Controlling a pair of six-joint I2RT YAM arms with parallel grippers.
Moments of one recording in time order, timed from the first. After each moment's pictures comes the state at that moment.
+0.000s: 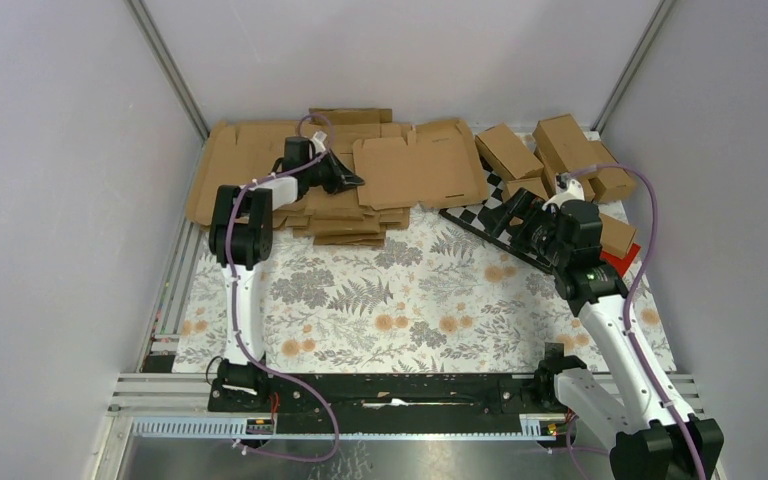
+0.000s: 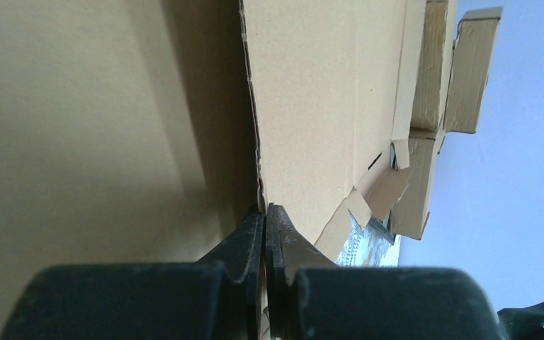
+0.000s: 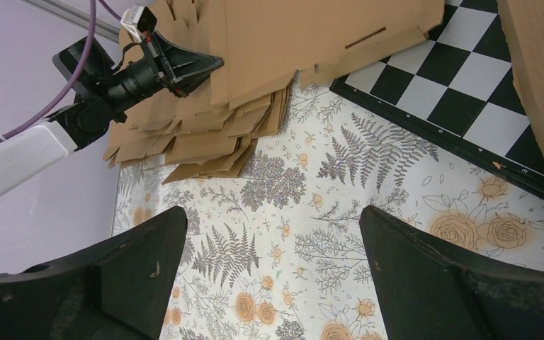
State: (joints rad) left arm -0.10 2.34 1.62 0.12 0.73 -0.79; right arm 0.16 0.88 0.74 -0.25 -0.26 0.65
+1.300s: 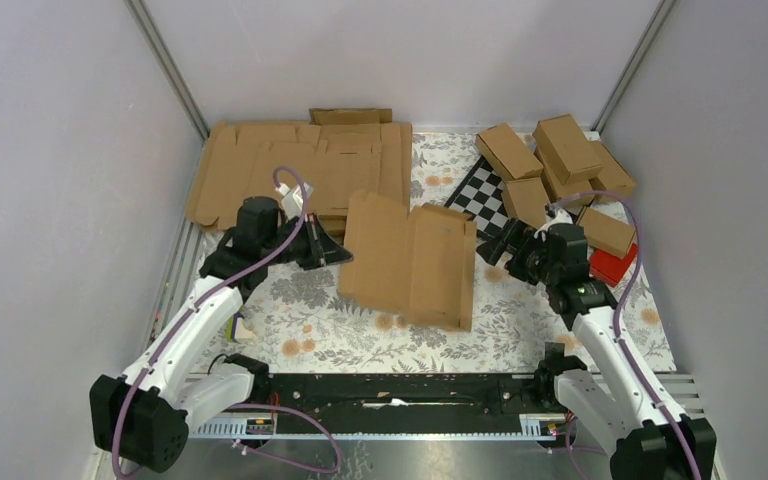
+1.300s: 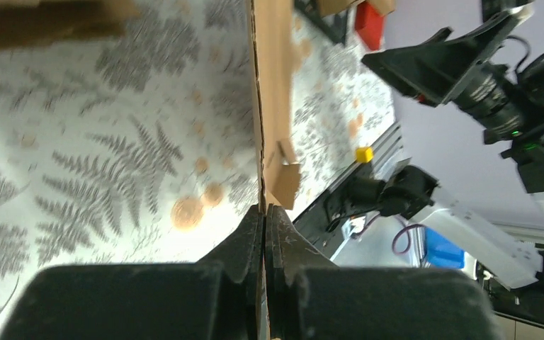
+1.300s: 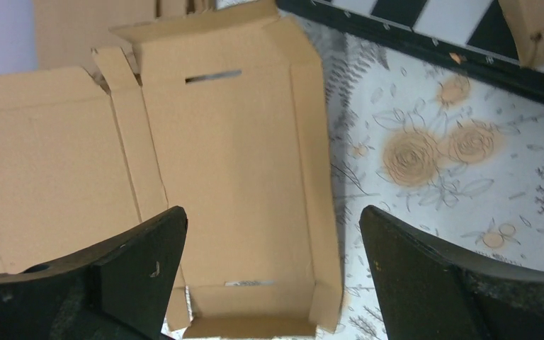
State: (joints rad) left arm -0.32 1.01 0.83 -0.34 0.64 -0.65; right arm 0.16 0.83 0.58 -0.31 -0.25 0.65
